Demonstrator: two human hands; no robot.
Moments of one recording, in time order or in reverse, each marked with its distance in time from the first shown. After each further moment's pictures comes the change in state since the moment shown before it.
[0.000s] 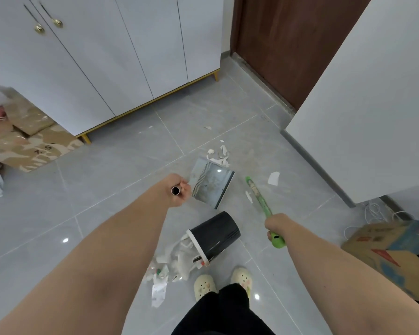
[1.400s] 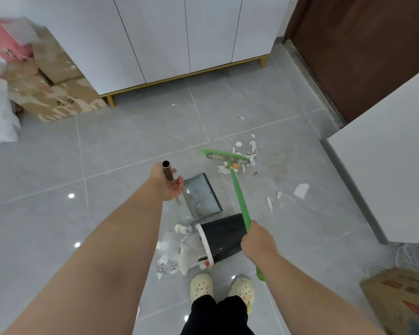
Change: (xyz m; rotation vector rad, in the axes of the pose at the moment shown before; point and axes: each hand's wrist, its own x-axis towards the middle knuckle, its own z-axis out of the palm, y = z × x) left_hand 0.085 0.017 -0.125 -0.321 0.212 0.169; right_hand 0.047 -0.044 0.136 -0.603 0.181 -0.399
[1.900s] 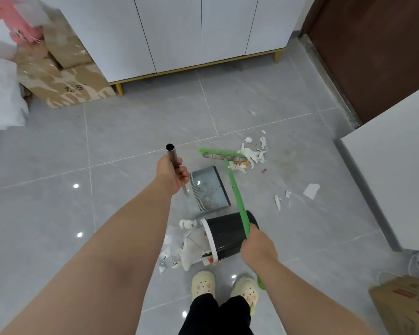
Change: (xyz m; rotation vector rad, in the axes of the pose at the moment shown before) left_hand 0.028 -0.018 -0.014 -0.041 0.006 0.189; right_hand 0.002 0.000 0.046 -0.065 -0.001 -0.084
